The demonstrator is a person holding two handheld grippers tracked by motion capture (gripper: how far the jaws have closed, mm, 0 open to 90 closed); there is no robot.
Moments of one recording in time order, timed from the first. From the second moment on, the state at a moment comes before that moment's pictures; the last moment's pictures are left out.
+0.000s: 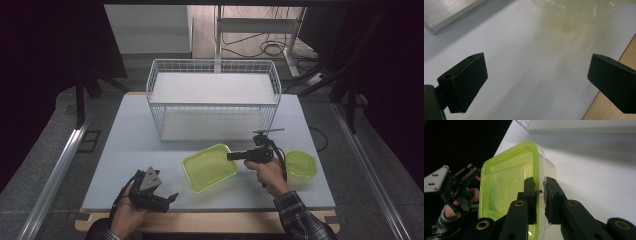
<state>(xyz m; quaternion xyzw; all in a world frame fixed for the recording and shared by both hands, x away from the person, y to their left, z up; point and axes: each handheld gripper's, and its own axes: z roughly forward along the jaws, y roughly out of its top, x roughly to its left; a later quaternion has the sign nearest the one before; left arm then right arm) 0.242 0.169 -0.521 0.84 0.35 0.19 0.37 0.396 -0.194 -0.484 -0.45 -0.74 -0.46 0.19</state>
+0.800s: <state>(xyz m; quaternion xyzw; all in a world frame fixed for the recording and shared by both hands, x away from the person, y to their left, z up) 0.244 0.168 -0.523 0.84 0.35 0.18 0.37 0.400 -0.214 -0.445 -0.47 -0.70 -0.51 0.16</state>
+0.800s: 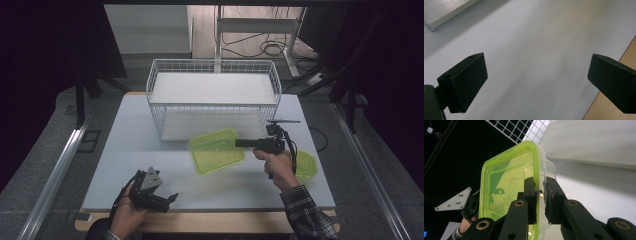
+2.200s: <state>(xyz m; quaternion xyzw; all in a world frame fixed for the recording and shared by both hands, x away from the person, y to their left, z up) 0.245 0.168 -0.523 0.84 0.35 0.19 0.36 0.422 -0.208 -0.346 -0.45 -0.67 -0.58 0.12</state>
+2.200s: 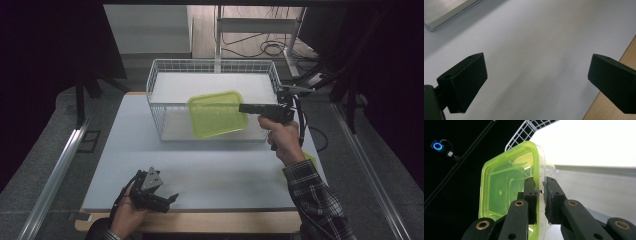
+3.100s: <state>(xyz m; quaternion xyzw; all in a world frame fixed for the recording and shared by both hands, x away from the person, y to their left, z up) 0.245 0.167 -0.524 0.85 0.34 0.18 0.36 0.466 -0.192 -0.310 -0.48 -0.65 -0.59 0.06</state>
